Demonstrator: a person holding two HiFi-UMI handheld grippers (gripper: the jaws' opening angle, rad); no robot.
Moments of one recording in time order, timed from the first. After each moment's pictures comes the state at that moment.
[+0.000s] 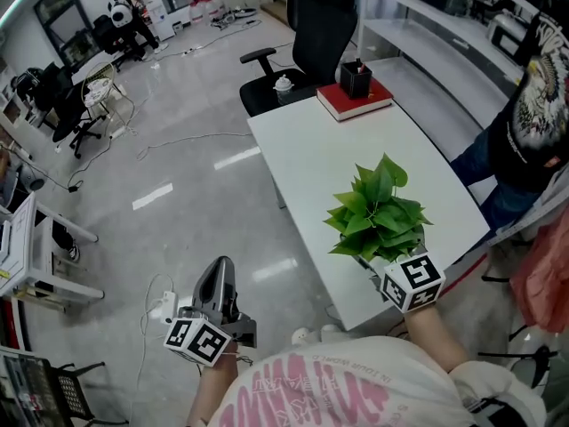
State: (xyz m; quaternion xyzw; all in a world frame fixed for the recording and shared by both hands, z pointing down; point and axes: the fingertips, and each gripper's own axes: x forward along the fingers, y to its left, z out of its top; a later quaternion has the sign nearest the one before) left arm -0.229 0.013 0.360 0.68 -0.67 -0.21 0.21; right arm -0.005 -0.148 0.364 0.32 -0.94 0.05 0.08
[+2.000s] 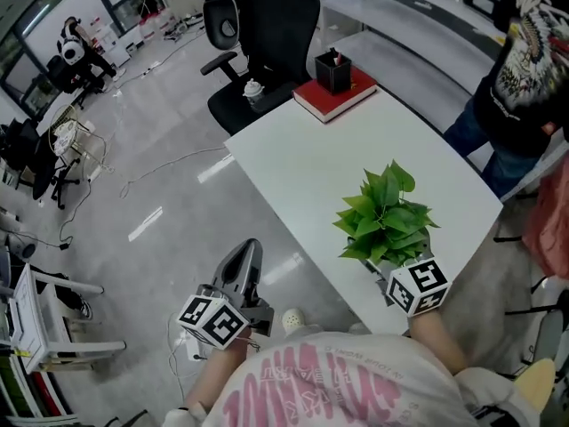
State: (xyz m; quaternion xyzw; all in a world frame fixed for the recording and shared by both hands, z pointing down) left arm -0.249 -0.170 0.385 0.79 -0.54 -0.13 0.25; right arm -0.034 -0.234 0.417 0.42 -0.90 0.12 0.06
